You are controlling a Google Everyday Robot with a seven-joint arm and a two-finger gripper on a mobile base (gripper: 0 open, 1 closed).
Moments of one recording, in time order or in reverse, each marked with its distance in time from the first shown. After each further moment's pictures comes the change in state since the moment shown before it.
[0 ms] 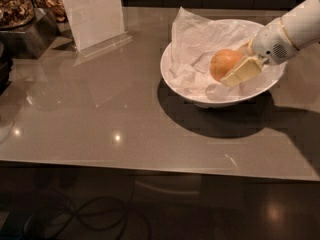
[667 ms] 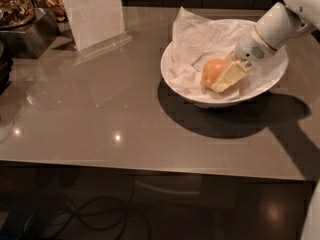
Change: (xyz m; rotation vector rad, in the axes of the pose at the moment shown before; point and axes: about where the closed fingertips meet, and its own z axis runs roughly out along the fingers) arm 0.016 -0.020 0.041 -0.063 0.155 0.050
